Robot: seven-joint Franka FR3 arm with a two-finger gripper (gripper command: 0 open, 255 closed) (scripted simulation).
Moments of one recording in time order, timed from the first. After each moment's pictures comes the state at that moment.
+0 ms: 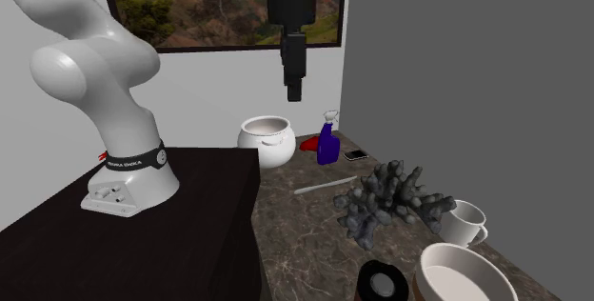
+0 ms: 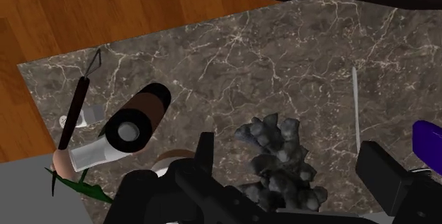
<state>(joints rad) -0.04 -0.46 -0.17 -2.45 -0.05 1.98 -0.31</state>
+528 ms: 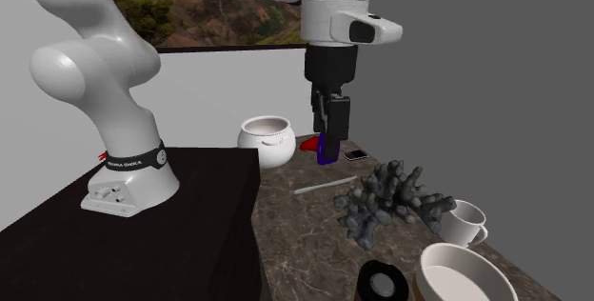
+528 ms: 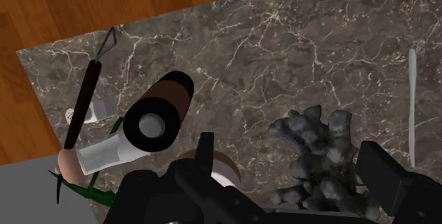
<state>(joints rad) -0.05 -0.16 -0.25 -2.37 -0.02 2.20 -0.41</state>
